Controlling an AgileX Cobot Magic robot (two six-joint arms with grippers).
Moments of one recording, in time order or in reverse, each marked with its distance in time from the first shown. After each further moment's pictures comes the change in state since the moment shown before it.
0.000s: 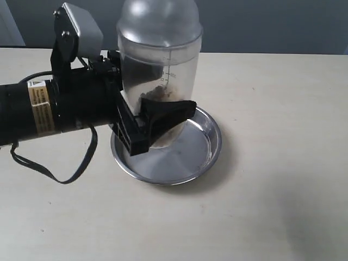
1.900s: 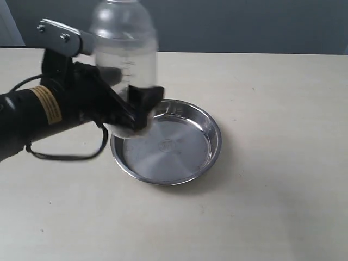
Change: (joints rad) left arm -0.045 0.032 0.031 -0.577 0.259 0.369; right arm 0.000 0.000 0.000 0.000 0.000 0.000
